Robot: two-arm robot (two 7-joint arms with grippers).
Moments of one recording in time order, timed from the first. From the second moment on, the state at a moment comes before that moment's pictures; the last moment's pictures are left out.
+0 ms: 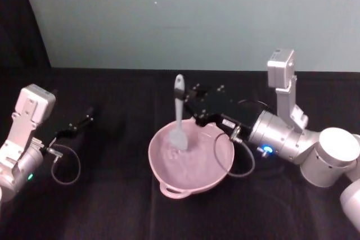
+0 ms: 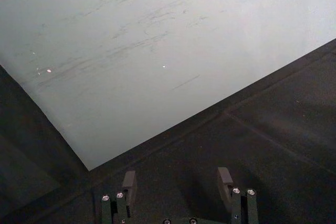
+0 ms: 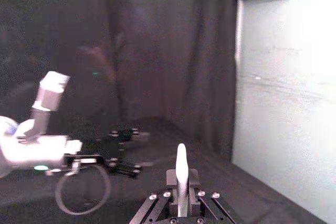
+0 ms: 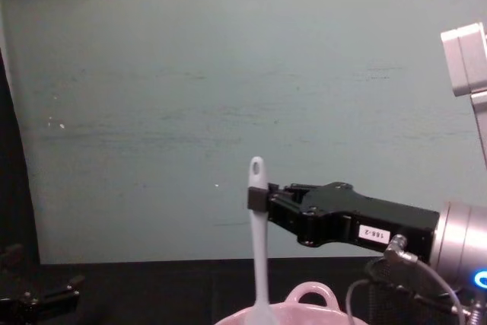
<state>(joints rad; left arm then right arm) -0.20 0.60 0.45 -1.41 -0.25 -0.12 0.03 0.46 0.35 -0.54 -1.25 0.52 -0.18 0.69</state>
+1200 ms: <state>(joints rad) -0.20 0.60 0.45 -1.41 -0.25 -0.12 0.03 0.31 0.43 -0.48 -1.43 0.50 -0.17 0.67</state>
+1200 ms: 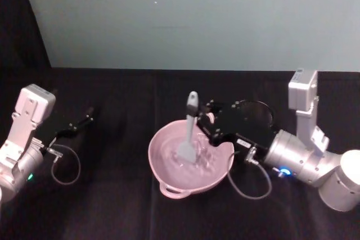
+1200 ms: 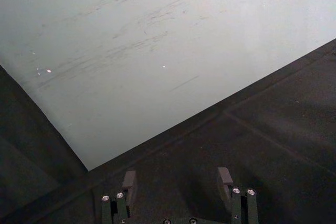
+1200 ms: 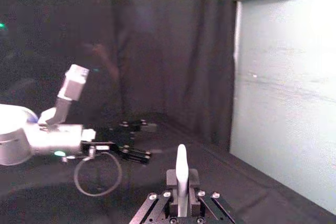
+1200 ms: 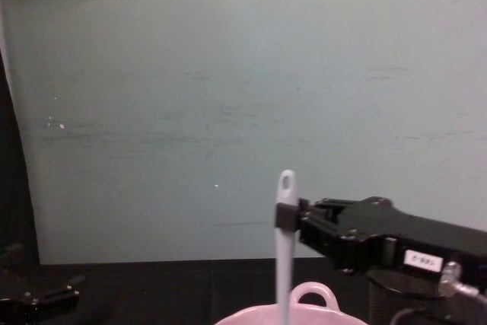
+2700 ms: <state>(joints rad) -0.20 0.60 0.45 -1.41 -0.25 -0.12 0.03 0.42 0.39 -0.48 -1.30 0.42 -0.20 0.63</state>
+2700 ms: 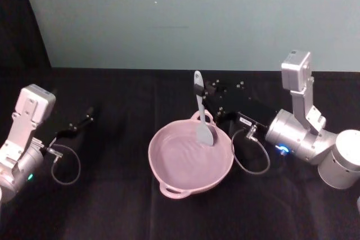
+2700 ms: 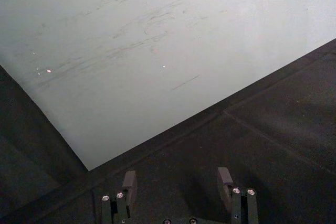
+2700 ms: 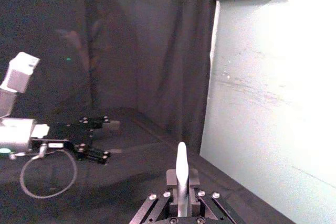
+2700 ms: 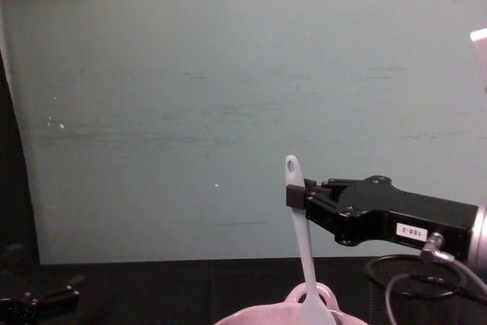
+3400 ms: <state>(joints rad) -0.20 0.60 0.45 -1.41 -0.25 -0.12 0.03 0.35 0.39 -0.51 -1.42 0.46 -0.18 0.66</state>
